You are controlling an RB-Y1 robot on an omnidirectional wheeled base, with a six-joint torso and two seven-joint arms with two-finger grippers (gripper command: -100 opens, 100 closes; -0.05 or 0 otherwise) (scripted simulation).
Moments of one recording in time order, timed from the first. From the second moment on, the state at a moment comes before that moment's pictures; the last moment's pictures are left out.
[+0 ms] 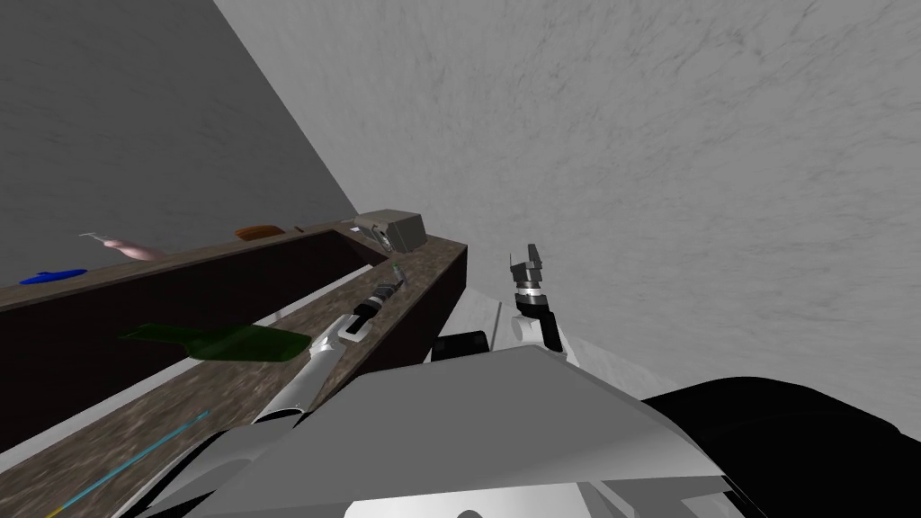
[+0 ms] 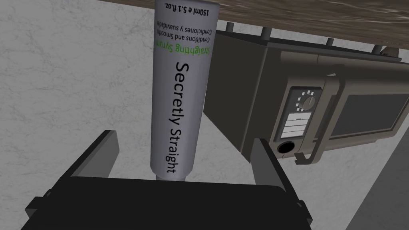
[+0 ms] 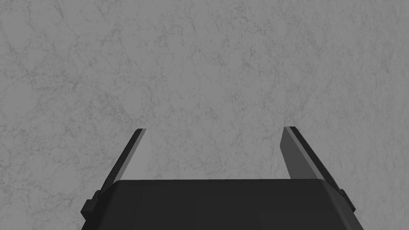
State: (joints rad) left arm -0.04 0.62 -0.03 -1.13 -0.48 -0.51 -0.46; right arm 0.51 -0.03 0.03 -2.27 -0.06 -0.40 -0.04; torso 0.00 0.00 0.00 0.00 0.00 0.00
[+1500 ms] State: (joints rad) left arm -0.04 0.64 -0.09 -1.13 -0.45 -0.47 -0.43; right arm 0.51 -0.03 0.03 -2.27 -0.06 -0.40 -0.04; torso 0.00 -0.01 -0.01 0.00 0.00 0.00
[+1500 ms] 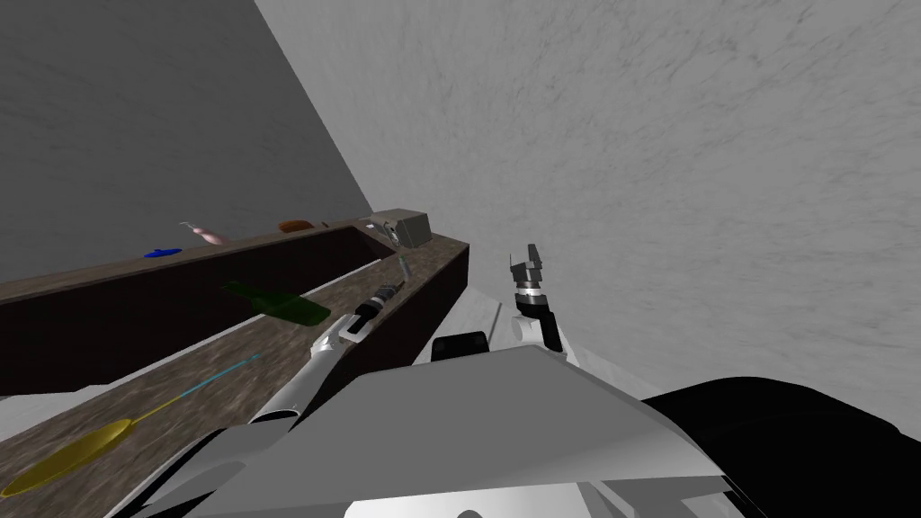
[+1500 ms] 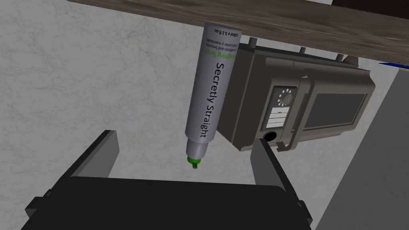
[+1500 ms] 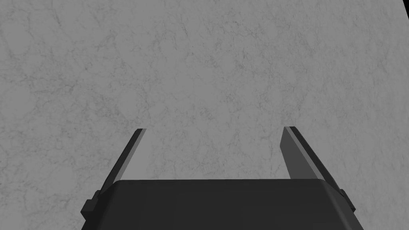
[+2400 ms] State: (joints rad) left arm -0.12 0.66 0.05 -1.01 -0.45 -0.46 -0.47; right arm 0.51 -0.03 0.03 -2.27 -0.06 -0.40 -0.04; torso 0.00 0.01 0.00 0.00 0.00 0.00
